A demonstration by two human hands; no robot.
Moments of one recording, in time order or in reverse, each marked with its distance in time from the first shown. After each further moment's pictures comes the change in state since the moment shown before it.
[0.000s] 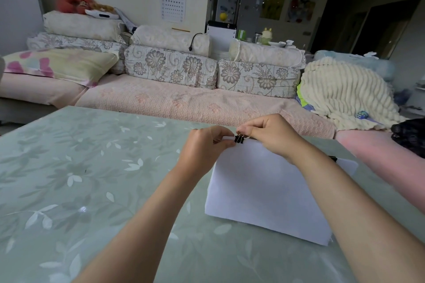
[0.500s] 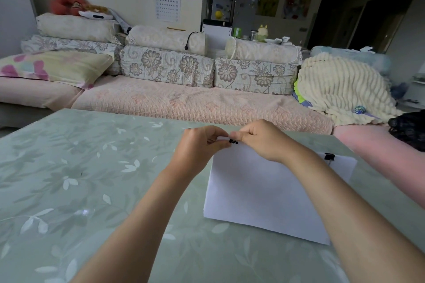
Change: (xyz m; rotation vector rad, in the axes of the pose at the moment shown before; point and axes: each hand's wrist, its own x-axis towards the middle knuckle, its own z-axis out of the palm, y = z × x) left_hand 0.000 0.000 -0.003 -0.010 -0.048 0.017; right_hand -0.007 0.002 0.002 -0.299 -0.160 -0.063
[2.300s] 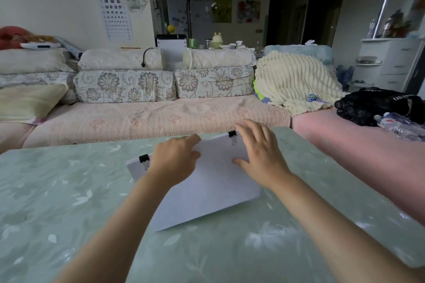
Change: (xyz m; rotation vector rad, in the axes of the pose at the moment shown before) left_hand 0.018 0.066 0.070 0.743 -0.158 0.243; right_hand -0.086 0.121 -0.039 -0.609 0.559 -0.102
